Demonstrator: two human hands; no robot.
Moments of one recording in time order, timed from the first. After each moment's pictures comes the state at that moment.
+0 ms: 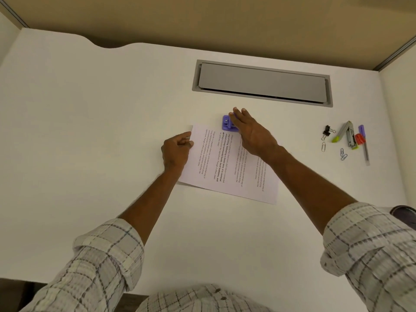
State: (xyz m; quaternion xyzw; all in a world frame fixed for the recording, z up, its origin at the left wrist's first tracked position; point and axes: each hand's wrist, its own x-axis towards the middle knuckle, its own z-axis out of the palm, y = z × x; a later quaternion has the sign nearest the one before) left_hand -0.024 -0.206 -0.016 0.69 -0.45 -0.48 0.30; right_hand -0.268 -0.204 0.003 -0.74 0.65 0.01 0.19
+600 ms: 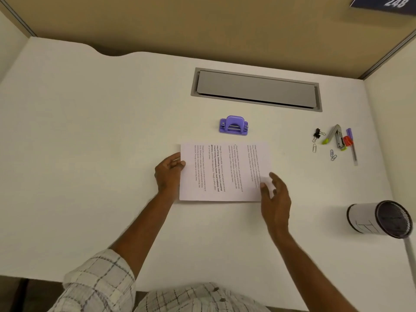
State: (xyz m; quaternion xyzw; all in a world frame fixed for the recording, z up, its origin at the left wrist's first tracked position) left_hand 0.003 -0.145 -0.028 0.70 -0.30 -0.54 0.36; right_hand -0.234 -0.005 -0.005 -0.29 0.83 -0.40 0.26
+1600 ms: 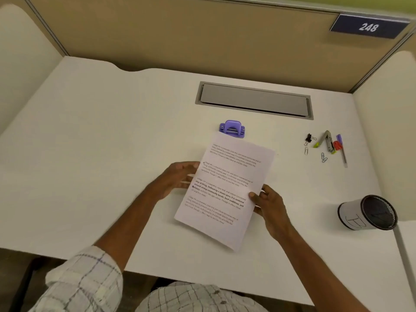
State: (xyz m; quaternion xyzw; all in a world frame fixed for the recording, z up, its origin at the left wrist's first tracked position) left_hand 0.024 -0.112 0.025 0.51 -0.46 -0.71 0.15; right_hand -0.242 0.036 0.028 -0.21 0.66 -0.46 0.55
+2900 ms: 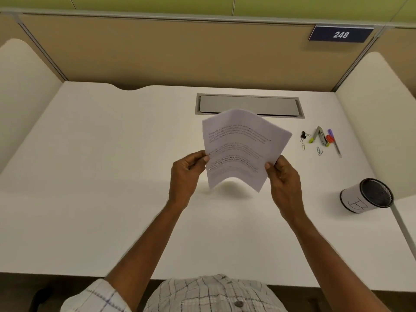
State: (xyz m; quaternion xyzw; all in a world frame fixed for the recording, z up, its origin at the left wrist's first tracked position) left_hand 0.017 -0.076 0.094 0.46 -0.50 -0.59 0.43; right_hand -0.202 0.023 0.107 -0.43 0.67 -0.54 0.27
